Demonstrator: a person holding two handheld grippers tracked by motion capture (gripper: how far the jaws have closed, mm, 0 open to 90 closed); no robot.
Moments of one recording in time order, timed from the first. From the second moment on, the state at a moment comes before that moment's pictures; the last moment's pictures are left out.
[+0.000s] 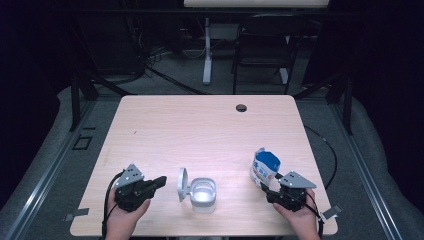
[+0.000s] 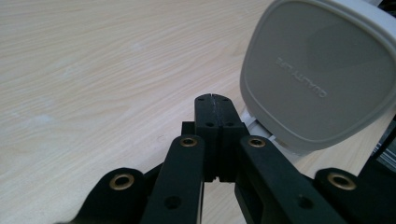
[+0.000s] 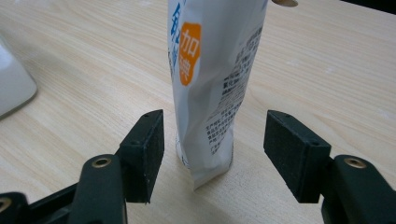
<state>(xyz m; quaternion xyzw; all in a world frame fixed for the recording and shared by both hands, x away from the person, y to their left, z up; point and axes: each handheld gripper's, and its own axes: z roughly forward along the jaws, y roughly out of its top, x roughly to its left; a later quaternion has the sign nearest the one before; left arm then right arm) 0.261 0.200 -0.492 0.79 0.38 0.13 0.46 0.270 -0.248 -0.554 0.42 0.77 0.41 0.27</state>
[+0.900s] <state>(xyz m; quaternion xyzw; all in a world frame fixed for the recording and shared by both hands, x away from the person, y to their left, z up) 0.245 0.164 -0.475 0.81 0.32 0.11 0.48 0.268 -0.246 -0.552 0.43 0.76 0.40 0.27</state>
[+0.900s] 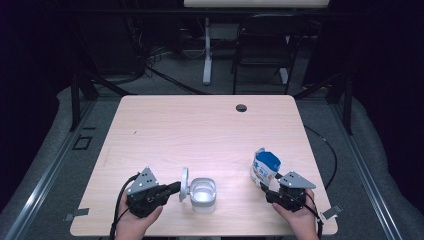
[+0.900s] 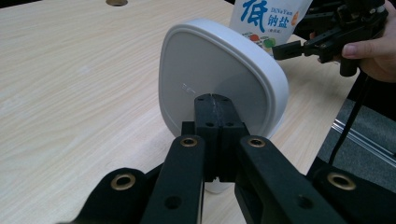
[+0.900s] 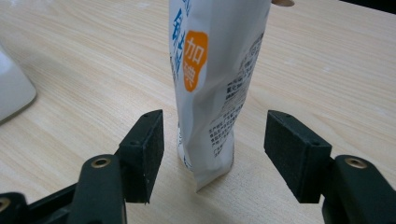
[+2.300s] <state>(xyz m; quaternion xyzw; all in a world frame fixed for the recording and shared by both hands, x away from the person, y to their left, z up) 0.244 0.168 -0.470 0.80 0.32 0.10 0.49 0.267 -0.245 -0.551 0.43 0.76 0.40 0.27</state>
